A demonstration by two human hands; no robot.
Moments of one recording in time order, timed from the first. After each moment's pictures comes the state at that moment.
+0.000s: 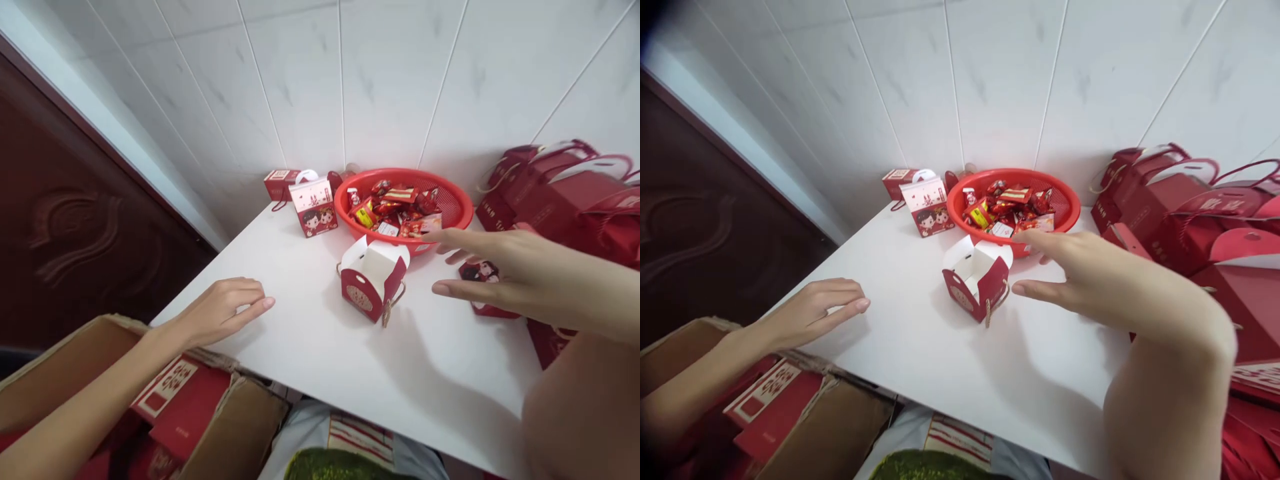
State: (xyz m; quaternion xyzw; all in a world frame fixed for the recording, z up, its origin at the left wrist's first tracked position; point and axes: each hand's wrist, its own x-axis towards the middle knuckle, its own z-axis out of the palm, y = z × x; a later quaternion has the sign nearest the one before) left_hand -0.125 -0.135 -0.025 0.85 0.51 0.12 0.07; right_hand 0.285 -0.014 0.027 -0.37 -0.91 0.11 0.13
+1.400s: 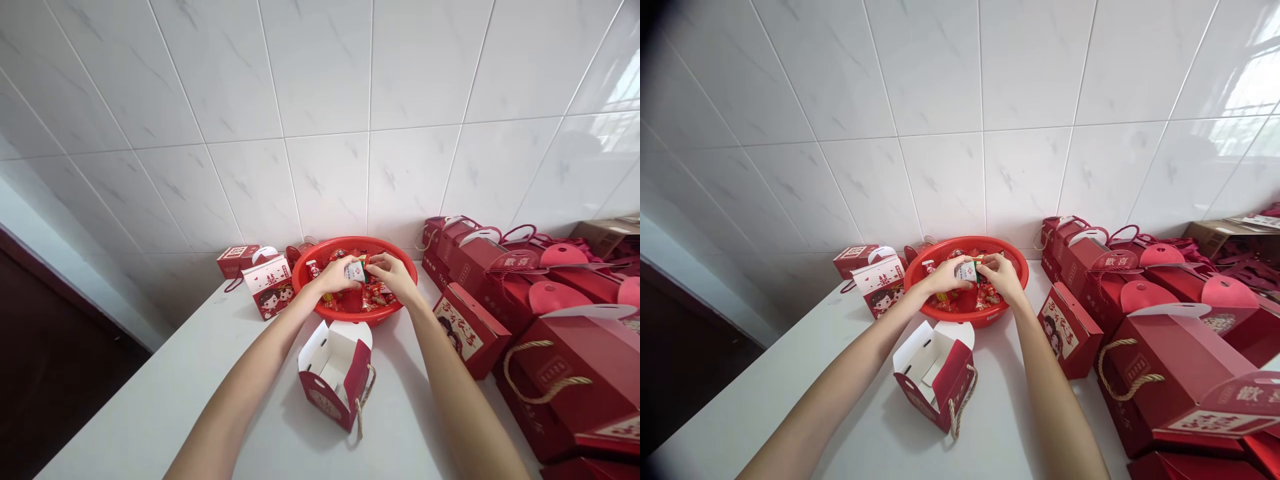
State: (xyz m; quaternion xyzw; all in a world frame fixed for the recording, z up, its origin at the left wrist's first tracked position) left_hand 0.040 0.154 -0.032 0.81 0.46 0.26 0.25; right_hand 0.226 0.134 -0.048 -0.44 -0.59 0.43 0.52
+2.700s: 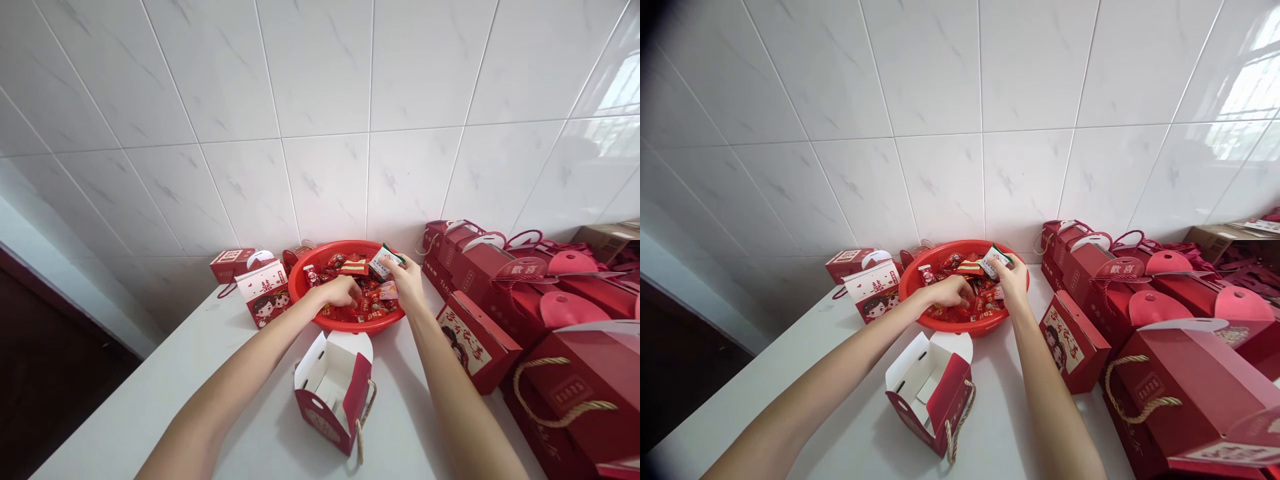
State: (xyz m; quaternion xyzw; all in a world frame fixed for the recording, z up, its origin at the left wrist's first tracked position) left_hand 0.051 0.162 -0.036 0.85 0.47 0.03 0.24; right_hand 0.219 0.135 -0.038 -0.40 -0.41 0.45 0.68
